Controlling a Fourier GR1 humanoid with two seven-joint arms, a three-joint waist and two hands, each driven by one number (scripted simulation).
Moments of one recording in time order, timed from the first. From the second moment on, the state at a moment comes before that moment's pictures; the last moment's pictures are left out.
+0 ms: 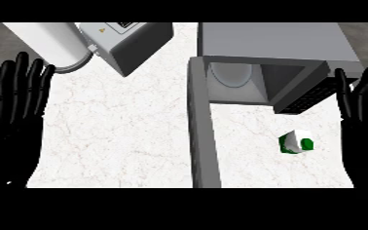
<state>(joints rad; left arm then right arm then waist) -0.03 0.12 0.00 -2.10 0.02 0.00 -0.01 0.00 -0.07 -0.02 -2.10 -0.01 -0.03 -0.02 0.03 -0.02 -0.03</state>
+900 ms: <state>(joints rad) 0.31 0.01 -0.07 -2.16 0.19 0.03 -0.06 0.38 -0.10 -0.14 -2.17 -0.12 0.13 -0.07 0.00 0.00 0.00</state>
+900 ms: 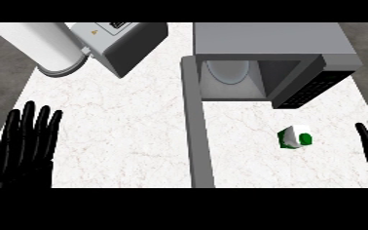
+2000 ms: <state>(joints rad) 0.62 0.02 -0.16 -2.15 0.21 -0.07 -0.33 0.26 -0.03 -0.24 -1.61 -0.03 0.10 -0.41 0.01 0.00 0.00</state>
